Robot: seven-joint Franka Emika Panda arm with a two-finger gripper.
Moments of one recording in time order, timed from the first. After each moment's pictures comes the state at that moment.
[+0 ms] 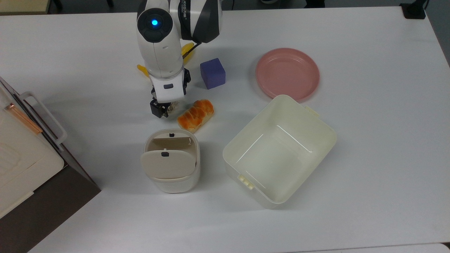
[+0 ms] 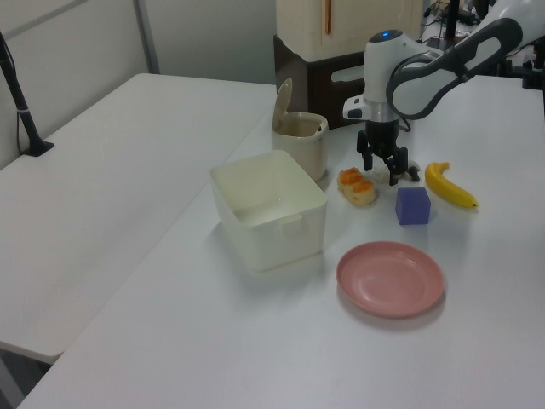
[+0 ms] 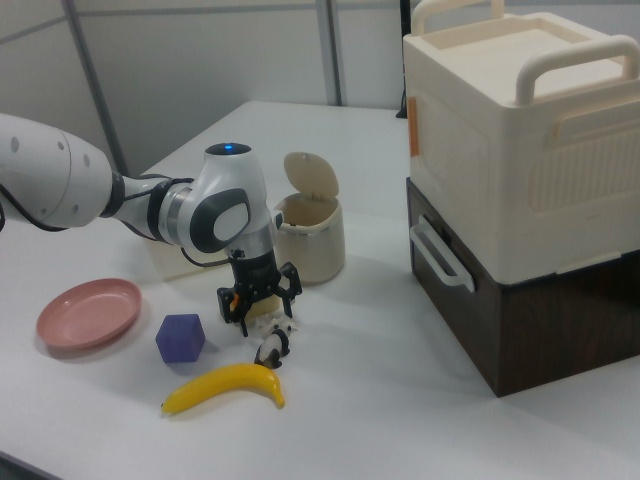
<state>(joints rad) -0.03 0.34 -0.04 -1.94 -0.03 2.26 -1.06</state>
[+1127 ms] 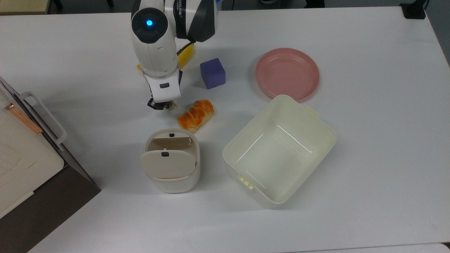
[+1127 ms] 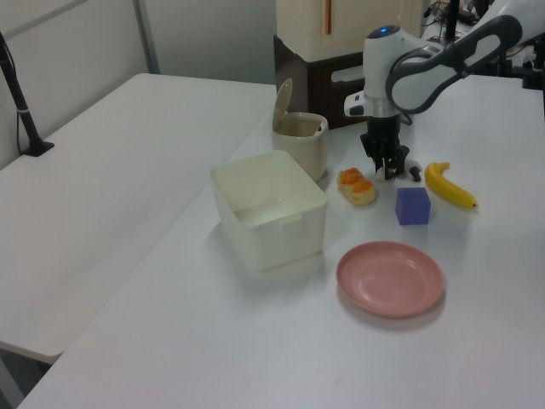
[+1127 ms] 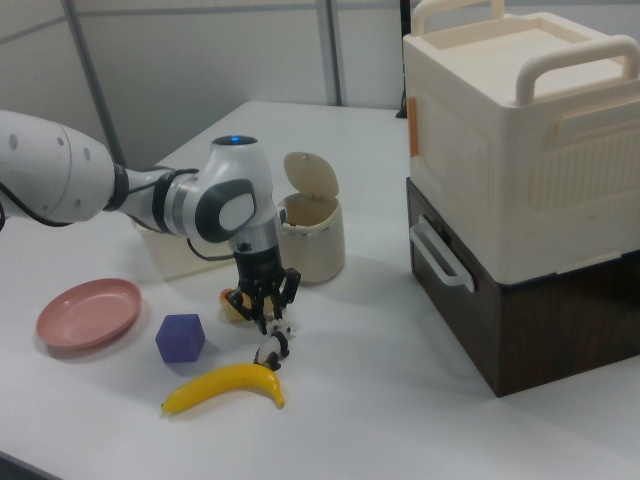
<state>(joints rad) -0.05 0.34 -0.04 -1.90 -0.06 2.17 -1.12</state>
